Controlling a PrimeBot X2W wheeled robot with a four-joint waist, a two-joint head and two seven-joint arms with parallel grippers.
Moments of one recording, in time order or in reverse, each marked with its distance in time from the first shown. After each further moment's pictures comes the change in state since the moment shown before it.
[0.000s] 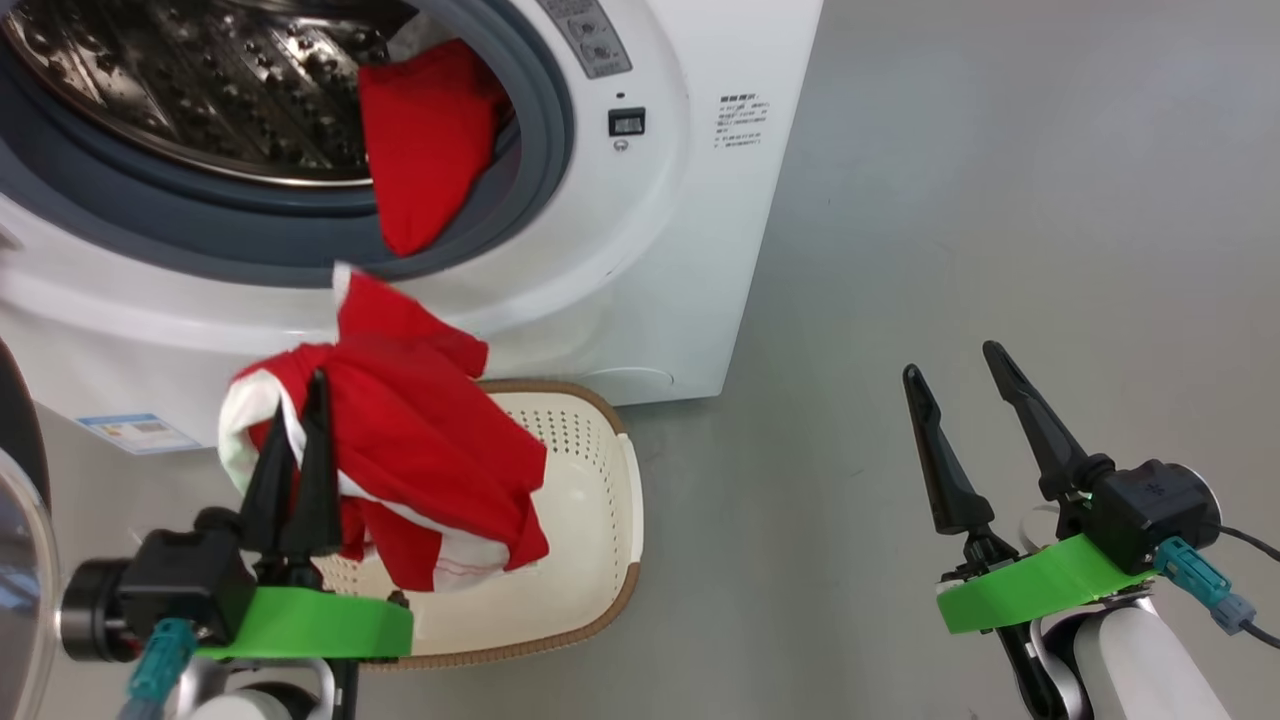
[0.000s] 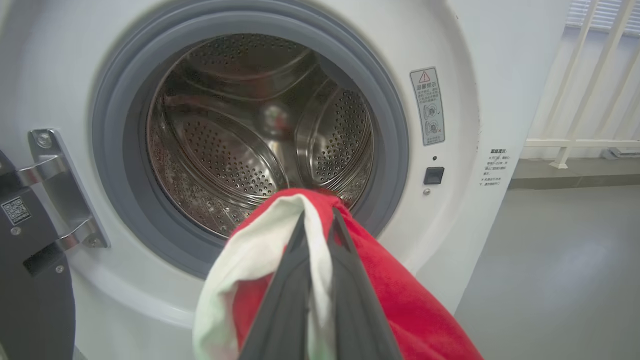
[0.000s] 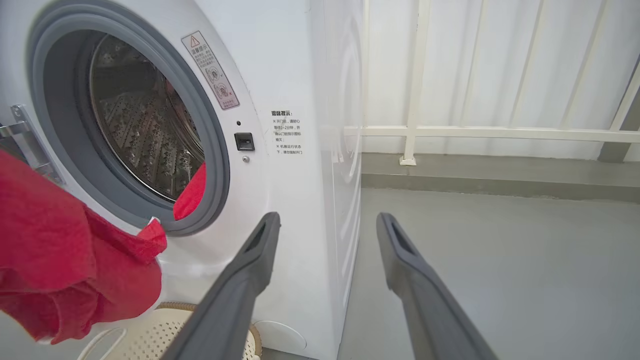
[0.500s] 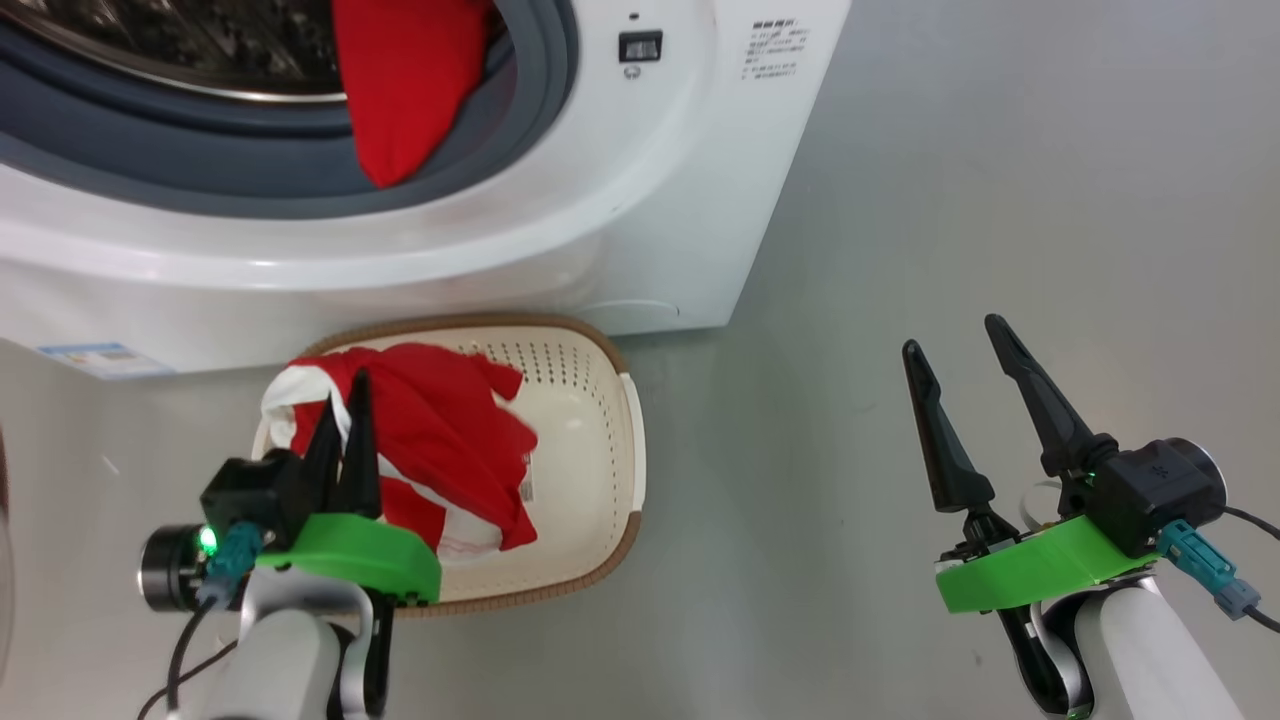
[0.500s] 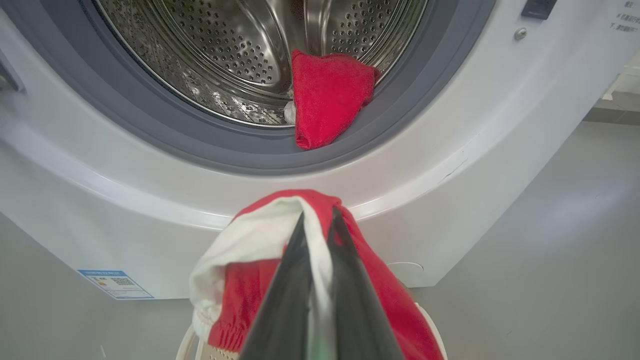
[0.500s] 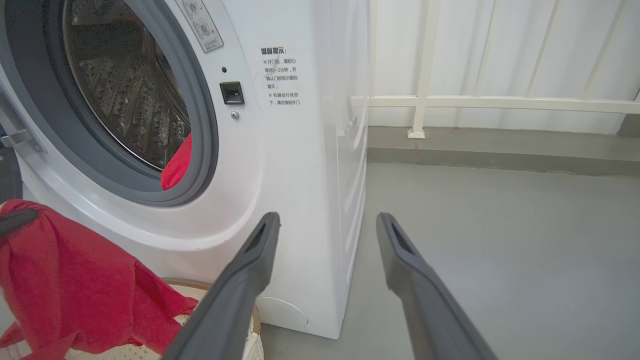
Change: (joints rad) left arm -0.172 -0.085 -0.025 0.415 -0.053 -0.066 -0.070; right arm -0.029 0.000 0.000 -0.013 -0.017 0.000 0.000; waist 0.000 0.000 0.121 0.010
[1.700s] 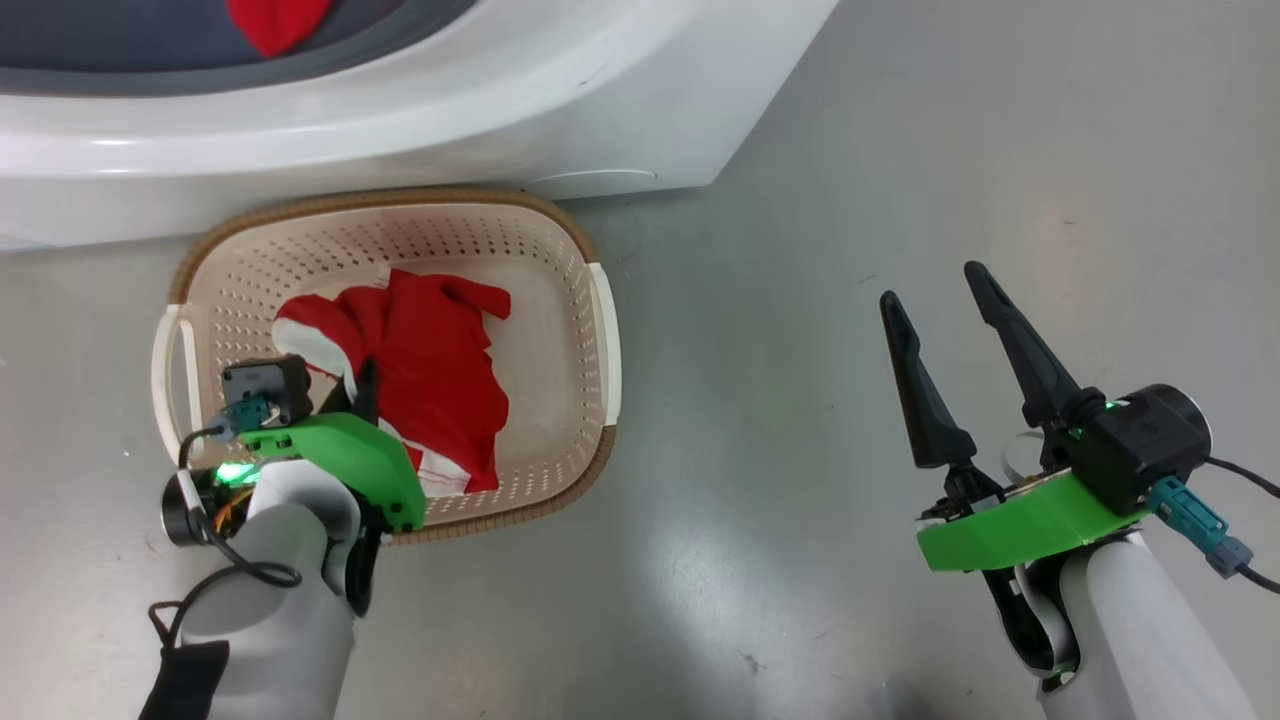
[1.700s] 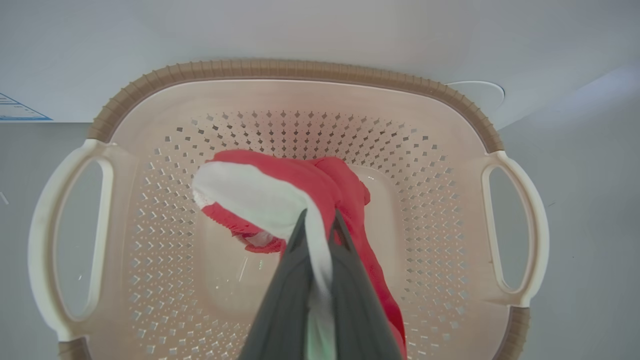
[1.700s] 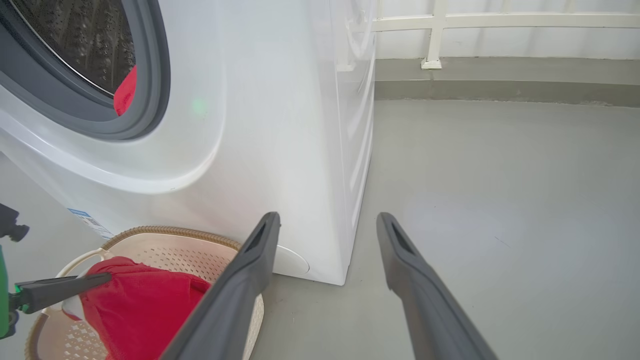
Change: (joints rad) left arm -0.447 -0.098 0.012 0.854 -0.074 -0.226 -0.016; right arm -0.084 -0.002 0.036 0.003 0.011 0.000 0.004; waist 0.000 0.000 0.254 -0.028
